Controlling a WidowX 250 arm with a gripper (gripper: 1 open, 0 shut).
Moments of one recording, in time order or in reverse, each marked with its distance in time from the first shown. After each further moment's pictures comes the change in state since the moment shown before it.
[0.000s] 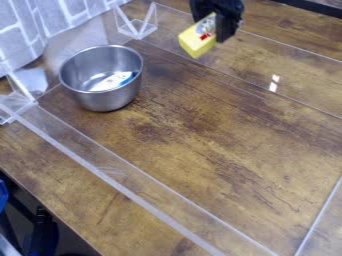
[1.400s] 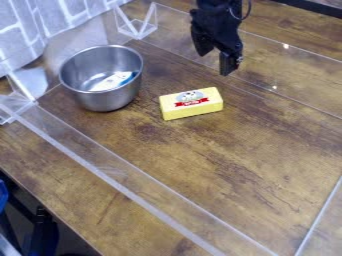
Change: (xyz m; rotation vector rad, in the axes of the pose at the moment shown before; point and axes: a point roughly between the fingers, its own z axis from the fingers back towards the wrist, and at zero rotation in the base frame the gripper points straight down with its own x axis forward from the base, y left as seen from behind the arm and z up) arm -0.006 -0.008 -0.031 -0.009 -0.042 -0.022
